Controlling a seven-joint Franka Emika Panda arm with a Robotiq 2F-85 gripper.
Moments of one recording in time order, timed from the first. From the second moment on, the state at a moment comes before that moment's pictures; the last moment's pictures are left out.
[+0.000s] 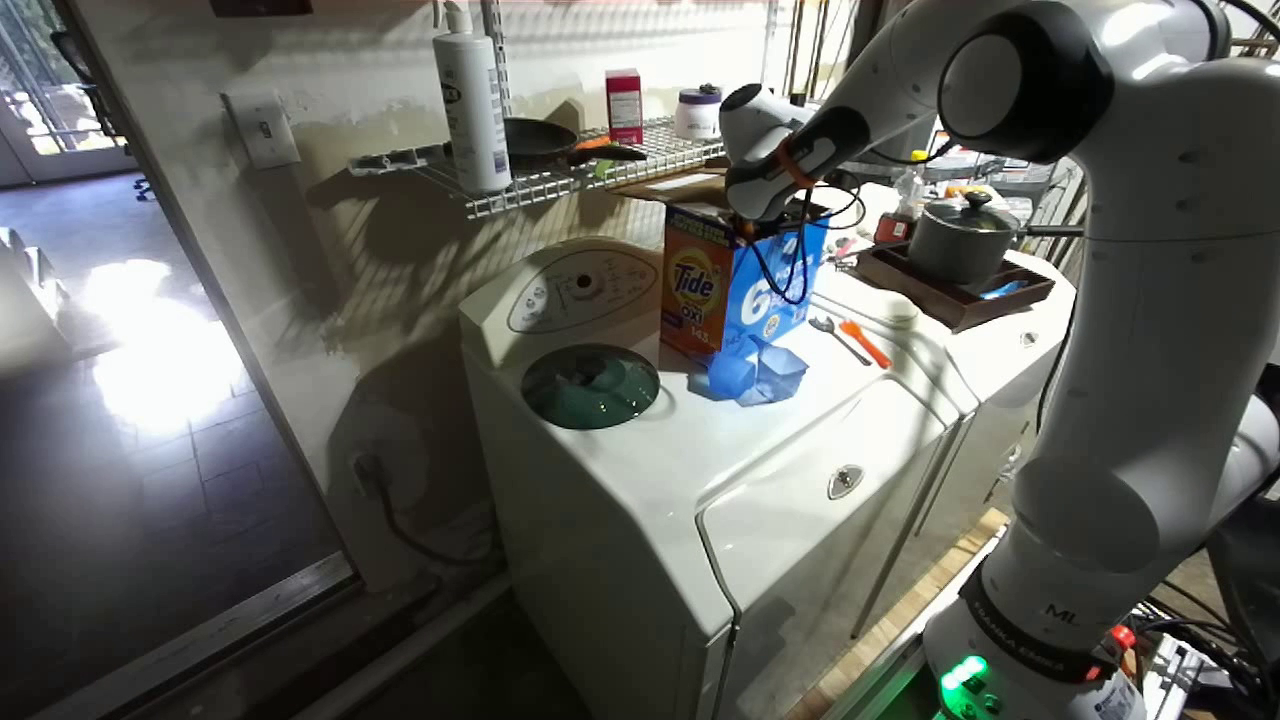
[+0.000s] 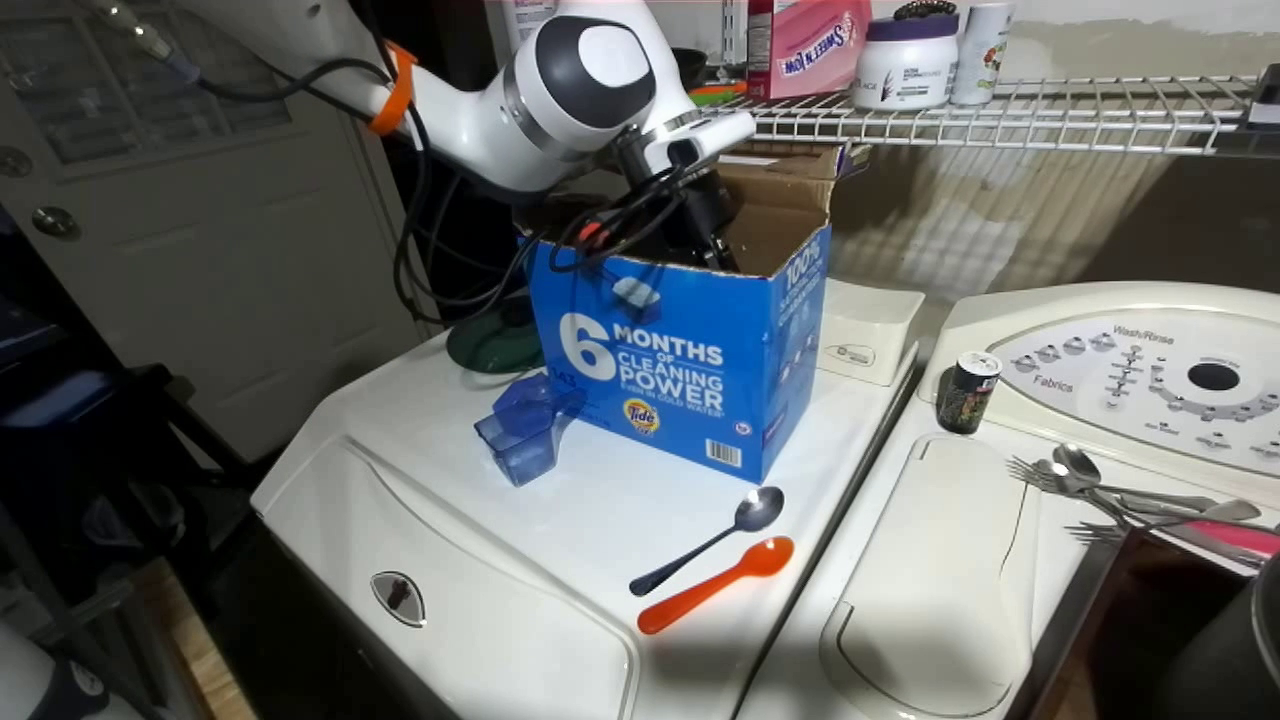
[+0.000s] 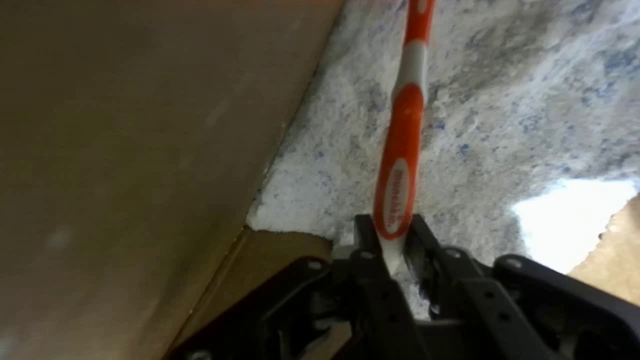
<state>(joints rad) -0.14 0.35 -0.19 -1.78 -0.59 2.22 1.03</state>
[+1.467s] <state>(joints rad) -0.12 0.40 -0.20 -1.71 -0.45 2.13 0.95</state>
